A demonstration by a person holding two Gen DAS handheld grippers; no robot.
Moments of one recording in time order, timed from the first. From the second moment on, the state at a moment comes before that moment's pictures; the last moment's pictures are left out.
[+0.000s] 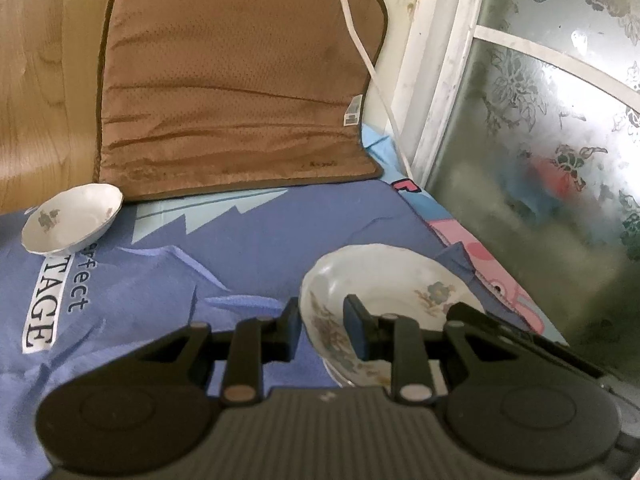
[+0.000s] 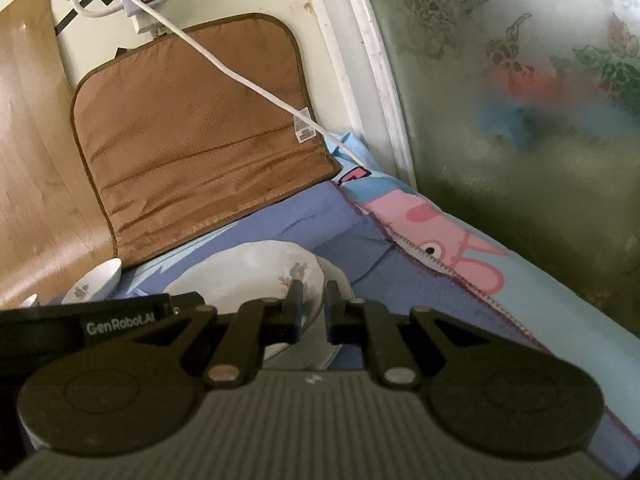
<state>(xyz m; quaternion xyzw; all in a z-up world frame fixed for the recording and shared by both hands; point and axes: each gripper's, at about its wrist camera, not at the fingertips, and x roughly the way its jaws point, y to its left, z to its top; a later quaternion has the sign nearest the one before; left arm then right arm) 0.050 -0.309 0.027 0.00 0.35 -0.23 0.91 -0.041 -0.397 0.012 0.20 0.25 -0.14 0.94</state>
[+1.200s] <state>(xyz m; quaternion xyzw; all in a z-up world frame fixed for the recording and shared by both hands) 0.023 -0.252 0.037 0.01 0.30 -0.22 0.93 -0.055 -0.354 0.025 0.15 0.19 -0.20 0.95</state>
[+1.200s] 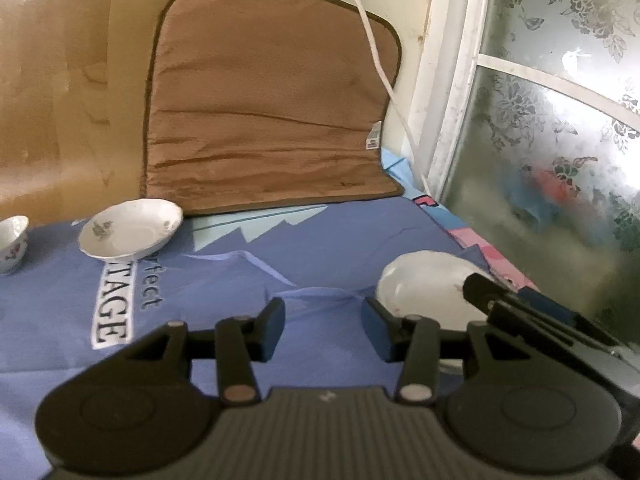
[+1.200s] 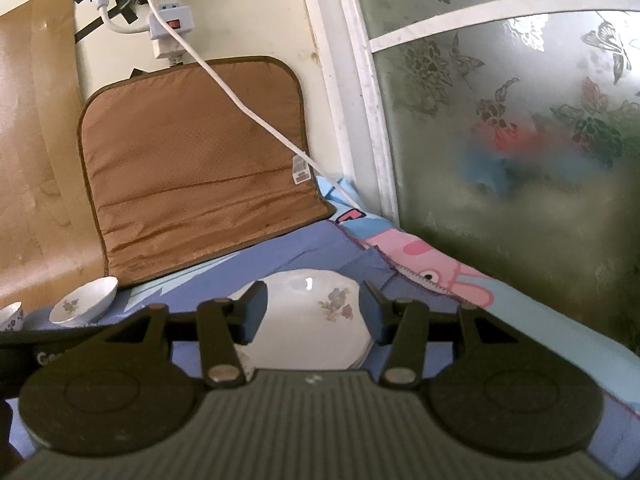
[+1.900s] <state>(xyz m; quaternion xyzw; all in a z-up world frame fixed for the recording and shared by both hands) 0.048 -0.085 0.013 0.04 0.30 -0.04 0.95 -0.001 -0.222 0.024 0.12 0.24 -0.04 0.96</state>
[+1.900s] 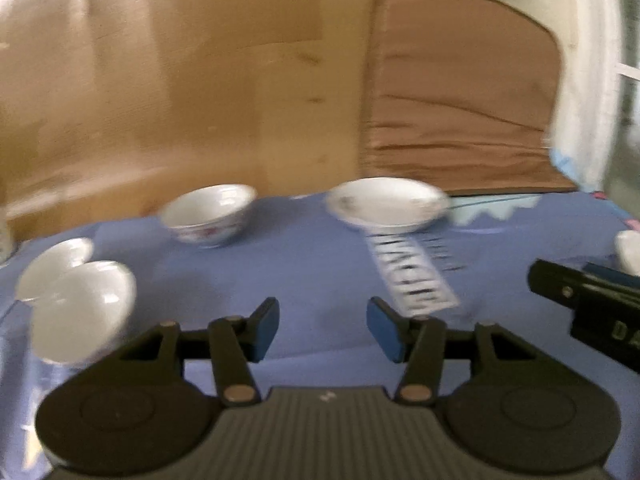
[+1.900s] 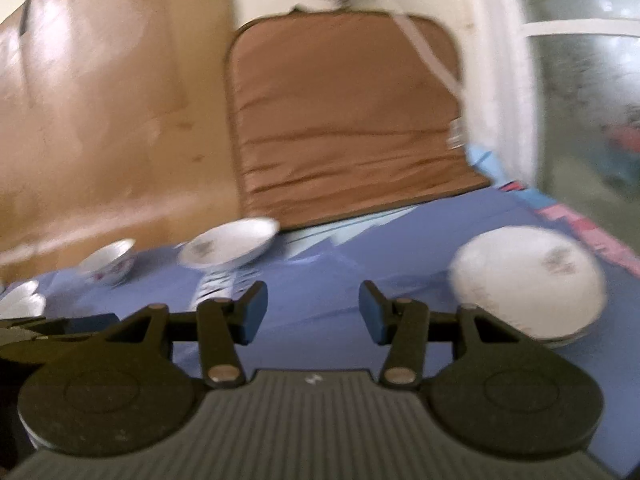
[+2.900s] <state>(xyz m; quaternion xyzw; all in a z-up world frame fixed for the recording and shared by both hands) 0.059 -0.009 0.005 -0.06 0.29 -0.06 0.95 0.188 -0.228 -0.005 0.22 0.35 -0.09 0.90</state>
